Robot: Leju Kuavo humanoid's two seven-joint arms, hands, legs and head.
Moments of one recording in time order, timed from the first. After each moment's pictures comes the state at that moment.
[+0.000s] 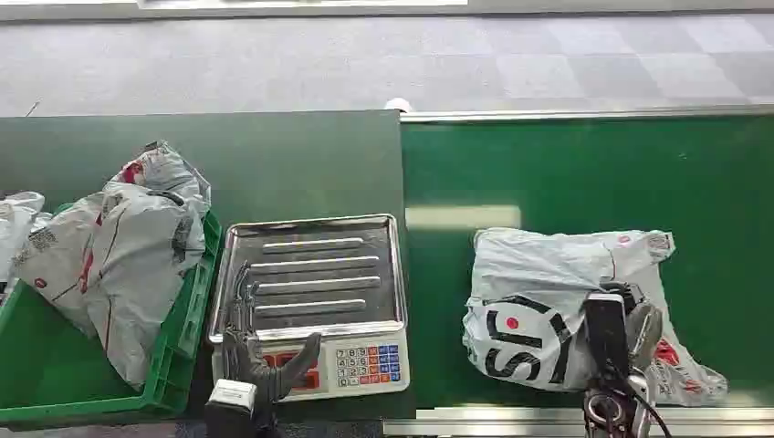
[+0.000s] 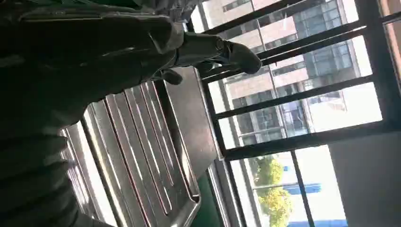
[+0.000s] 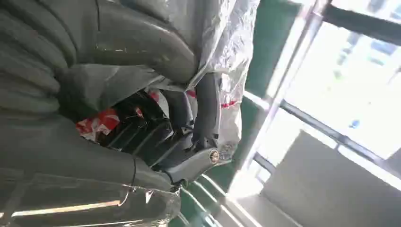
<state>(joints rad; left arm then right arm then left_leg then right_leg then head) 0.10 -0.19 -0.32 -1.45 -0.18 0.47 -0.66 -0.11 0.07 -0.24 -1.15 0.60 -0.48 -0.50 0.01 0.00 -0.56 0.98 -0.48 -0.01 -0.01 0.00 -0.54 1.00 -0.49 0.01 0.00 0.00</state>
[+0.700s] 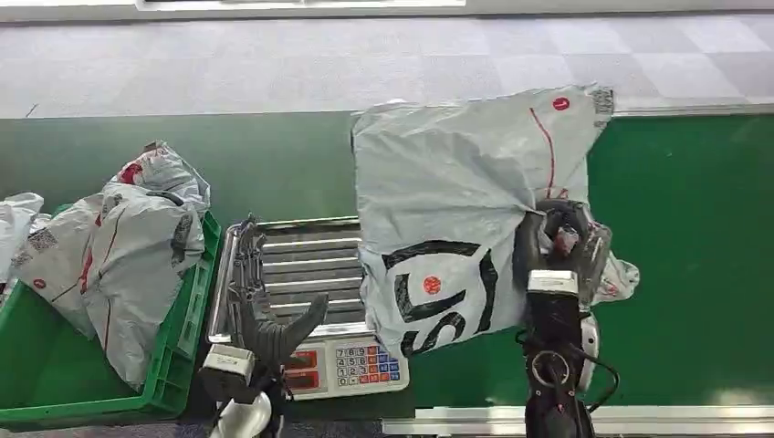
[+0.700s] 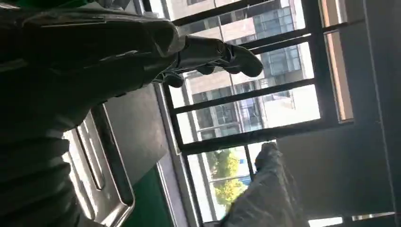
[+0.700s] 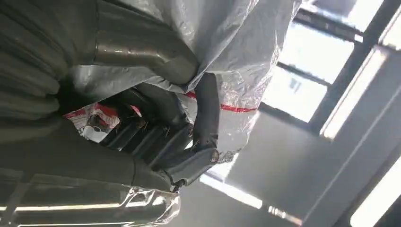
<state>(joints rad) -0.09 -0.19 -0.33 -1.43 -0.13 0.41 -0.69 -0.23 0.20 0.15 -1.38 0.64 -0.38 -0.54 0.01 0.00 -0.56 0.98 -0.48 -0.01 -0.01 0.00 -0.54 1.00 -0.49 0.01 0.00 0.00</state>
